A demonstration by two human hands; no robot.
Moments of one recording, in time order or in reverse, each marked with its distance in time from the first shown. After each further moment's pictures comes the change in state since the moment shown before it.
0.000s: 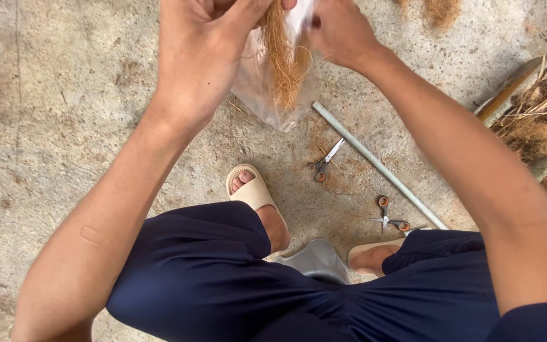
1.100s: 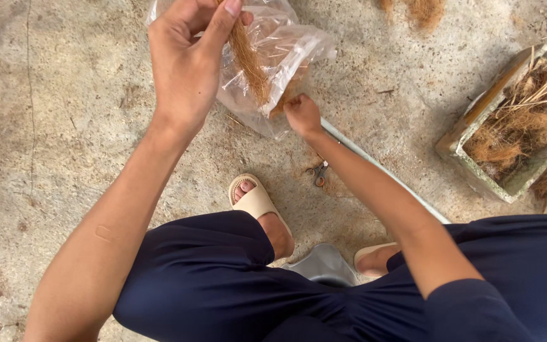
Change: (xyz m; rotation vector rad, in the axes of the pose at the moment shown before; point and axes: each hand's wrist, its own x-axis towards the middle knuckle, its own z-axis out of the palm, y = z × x) left_hand 0.005 -0.019 -0.006 0.294 0.134 -0.059; right_hand -0.081 0.050 0.213 0.376 0.184 0.773
